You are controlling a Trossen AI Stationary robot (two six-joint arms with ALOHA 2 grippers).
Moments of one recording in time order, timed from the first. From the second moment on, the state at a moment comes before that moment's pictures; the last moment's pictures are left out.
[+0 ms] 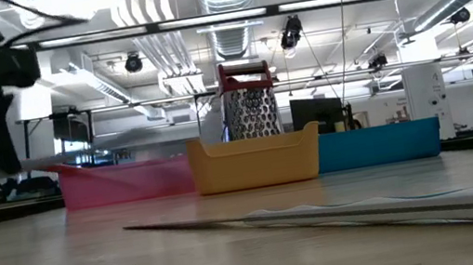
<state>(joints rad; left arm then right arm) -0.59 1.18 0.67 -0.86 -0.42 -1.49 0.65 1.23 0.91 0.11 0.91 0.10</state>
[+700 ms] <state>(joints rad) -0.16 1.04 1.05 -1.56 -0.54 -0.84 0.65 1.23 0.91 0.11 0.91 0.10</state>
